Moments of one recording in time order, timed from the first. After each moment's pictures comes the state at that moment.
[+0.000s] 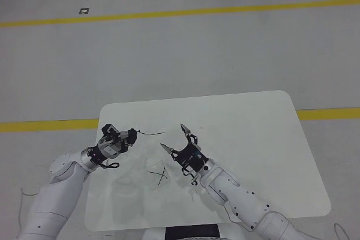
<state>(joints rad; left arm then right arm) 1.45 -0.96 -1.39 -1.40 -1.03 0.05 -1.17 -1.38 -1.29 0.77 -1.52 -1.49 0.05 -0.38</state>
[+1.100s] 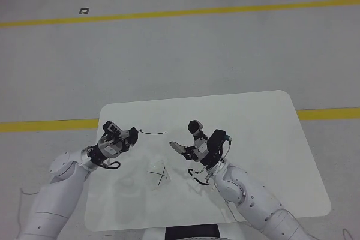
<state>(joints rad) 1.46 -0.96 -1.40 -1.46 -1.03 0.01 -1.20 -1.42 -1.25 0.88 -1.56 -0.99 -0.34 -0.42</state>
